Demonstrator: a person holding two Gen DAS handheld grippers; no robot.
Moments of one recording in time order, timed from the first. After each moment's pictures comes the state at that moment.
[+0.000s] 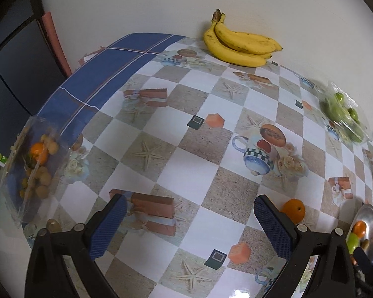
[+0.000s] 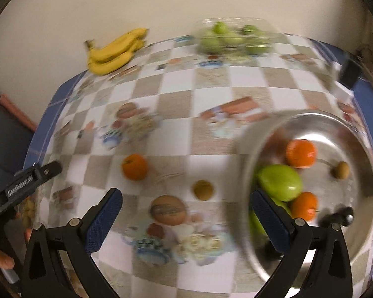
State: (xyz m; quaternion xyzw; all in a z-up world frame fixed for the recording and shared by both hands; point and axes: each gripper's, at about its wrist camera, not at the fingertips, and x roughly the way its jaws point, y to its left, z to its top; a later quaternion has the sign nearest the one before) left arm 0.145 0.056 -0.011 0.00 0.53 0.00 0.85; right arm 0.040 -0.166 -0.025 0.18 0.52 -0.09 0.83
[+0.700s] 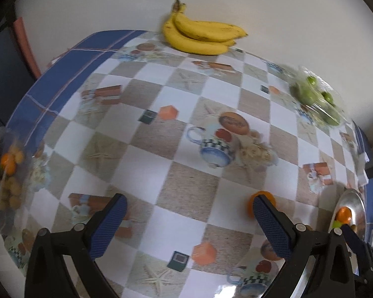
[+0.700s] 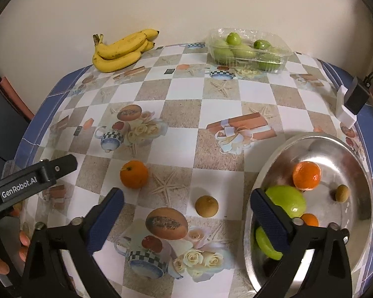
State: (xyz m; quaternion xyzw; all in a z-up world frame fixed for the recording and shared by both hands) left arm 0.148 0.017 -0.023 -0.01 0.54 -0.09 0.84; right arm 0.052 -0.164 -0.028 0.12 0.50 -0.11 0.85
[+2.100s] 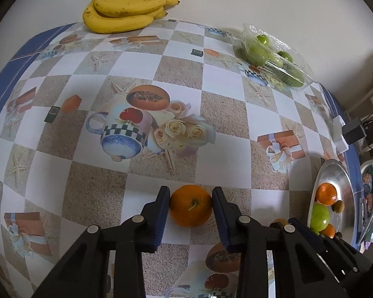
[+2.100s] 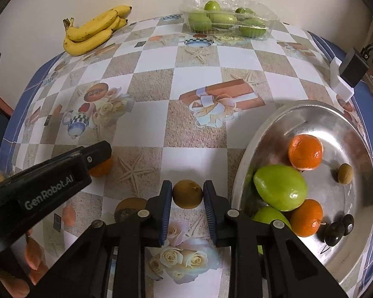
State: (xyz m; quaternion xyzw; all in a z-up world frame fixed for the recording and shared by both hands) left arm 0.150 -0.064 -0.063 0.01 0.57 -0.21 0.79; right arm 0.056 -0.183 -0.062 0.14 0.56 -0.14 0.81
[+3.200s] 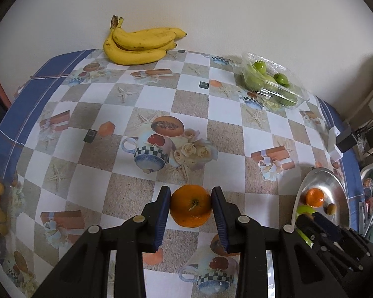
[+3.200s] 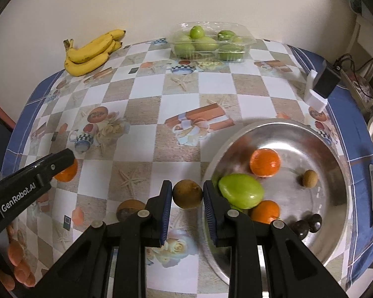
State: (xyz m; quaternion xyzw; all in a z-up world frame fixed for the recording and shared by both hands) left arm 0.130 -0.044 -0.002 0.03 0.52 -0.19 0.83; right arm 0.032 -0.203 -0.014 0.14 0.53 -0.17 0.82
